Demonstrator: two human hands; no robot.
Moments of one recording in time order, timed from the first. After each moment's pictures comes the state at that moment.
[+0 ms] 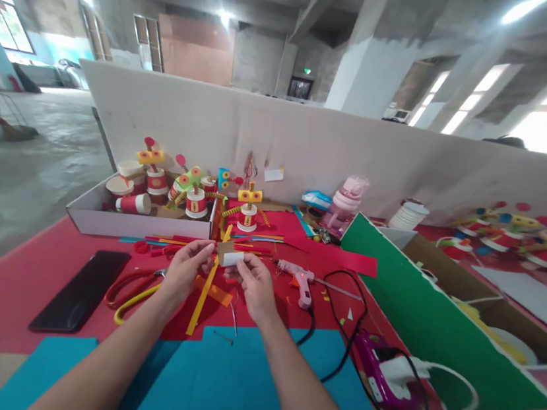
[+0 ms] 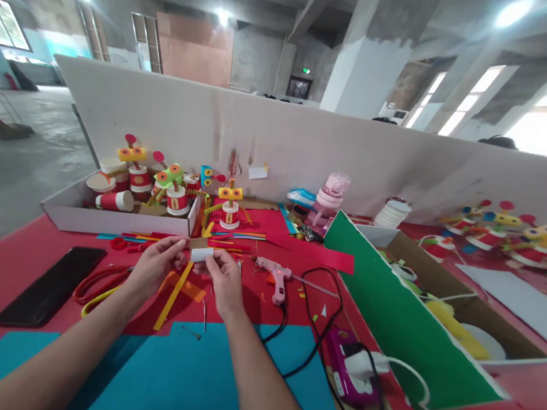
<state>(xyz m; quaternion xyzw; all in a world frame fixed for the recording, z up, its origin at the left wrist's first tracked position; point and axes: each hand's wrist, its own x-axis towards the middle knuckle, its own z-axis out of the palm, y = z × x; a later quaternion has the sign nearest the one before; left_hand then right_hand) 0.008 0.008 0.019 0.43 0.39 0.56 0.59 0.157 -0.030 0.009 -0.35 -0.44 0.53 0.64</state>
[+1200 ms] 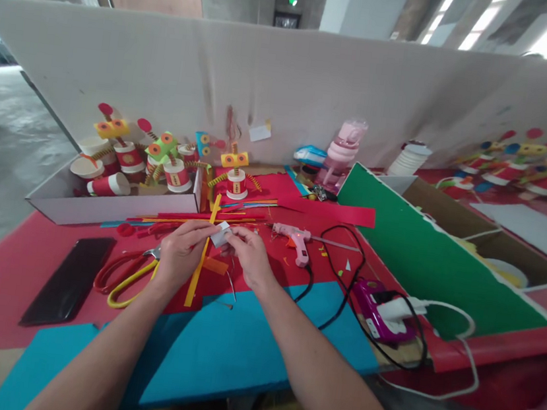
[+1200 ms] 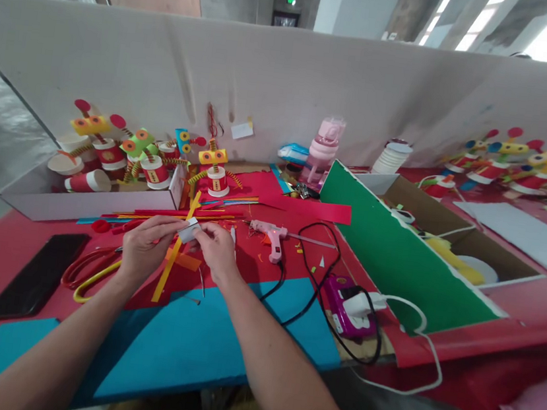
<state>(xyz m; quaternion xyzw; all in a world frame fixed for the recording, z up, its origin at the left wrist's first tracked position) 0.011 -0.005 0.016 0.80 0.34 0.49 0.10 0.159 -0.032 0.010 -0.42 -0.40 0.53 0.62</state>
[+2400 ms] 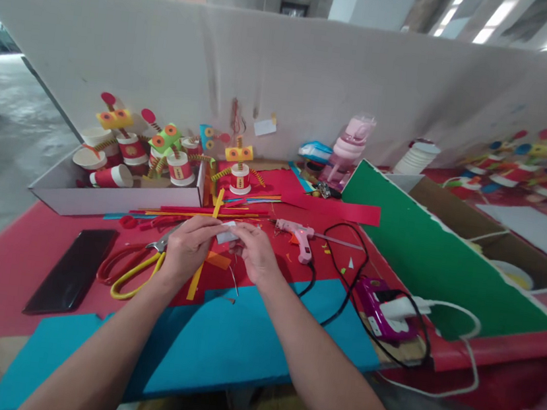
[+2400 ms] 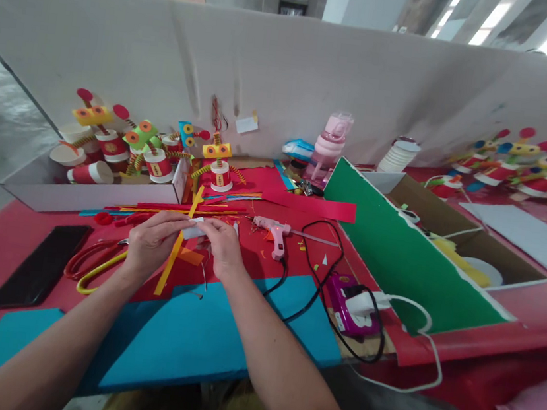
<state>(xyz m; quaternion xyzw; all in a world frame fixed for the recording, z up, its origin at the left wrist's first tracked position) 0.013 -0.008 0.018 0.83 0.30 0.47 0.05 0.163 -0.033 0.010 -0.38 -0.31 0.61 0.62</state>
